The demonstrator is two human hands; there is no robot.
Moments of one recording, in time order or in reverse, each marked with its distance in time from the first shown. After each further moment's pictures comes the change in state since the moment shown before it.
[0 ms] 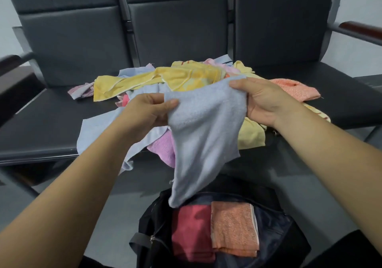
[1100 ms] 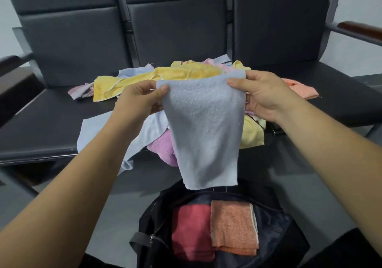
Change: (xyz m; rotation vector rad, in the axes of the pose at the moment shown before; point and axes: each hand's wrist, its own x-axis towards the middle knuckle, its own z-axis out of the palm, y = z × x) left_hand 0.001 0.006 -0.005 0.047 0.161 0.195; right_hand -0.017 -0.013 0.010 -0.277 0.179 -0.101
